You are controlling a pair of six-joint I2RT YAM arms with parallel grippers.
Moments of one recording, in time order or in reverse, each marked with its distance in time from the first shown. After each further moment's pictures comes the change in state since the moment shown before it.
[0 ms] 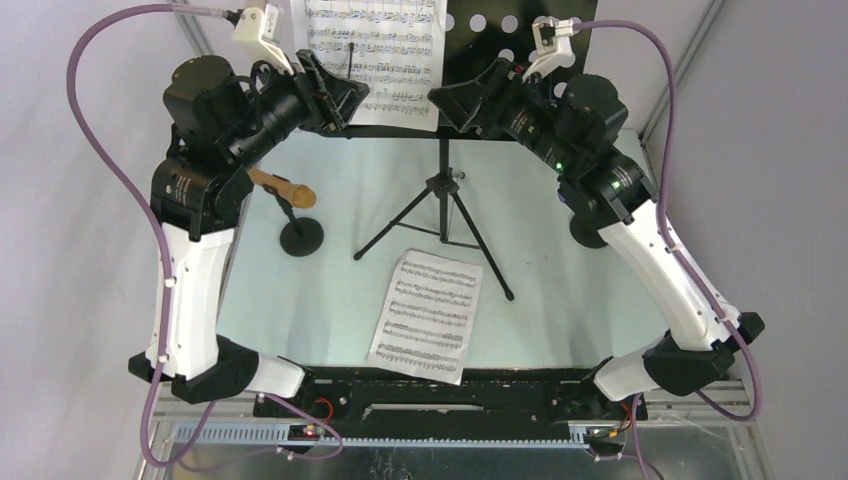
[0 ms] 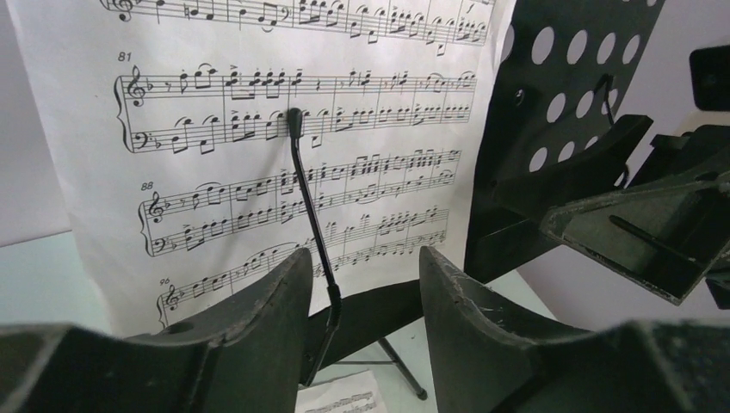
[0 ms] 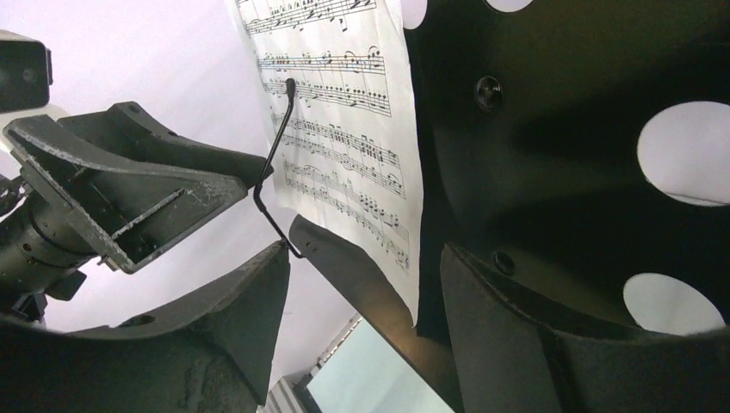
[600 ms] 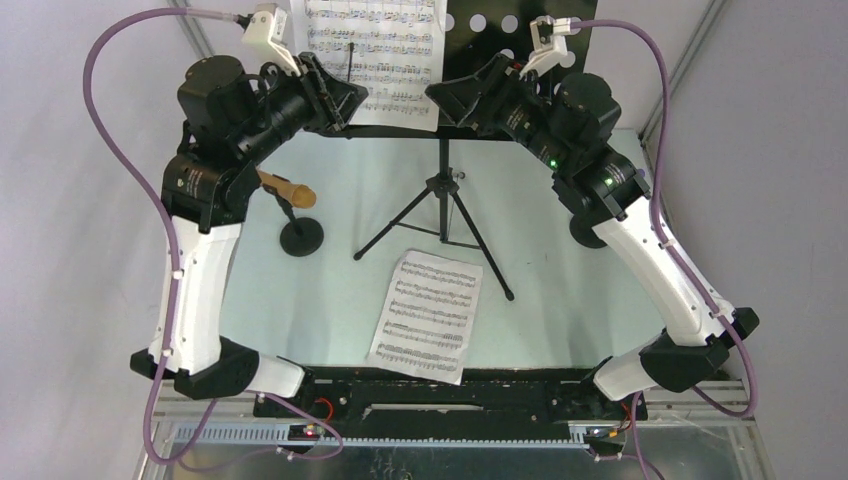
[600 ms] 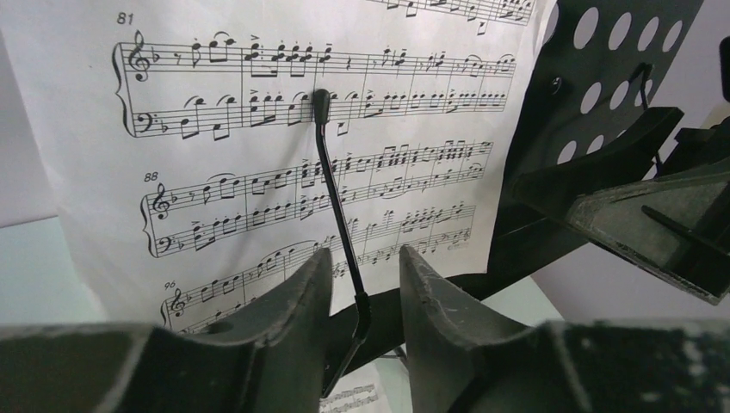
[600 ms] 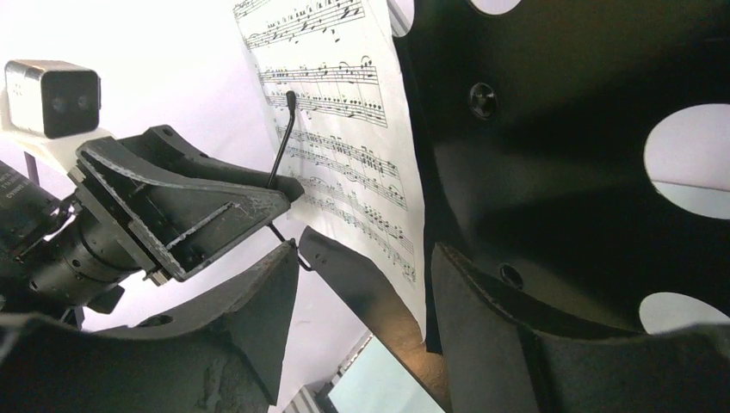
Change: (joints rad) left arm 0.024 -0.002 -0.061 0.025 0.011 -0.014; right arm -0.004 0.036 0.012 0.029 0.002 0.064
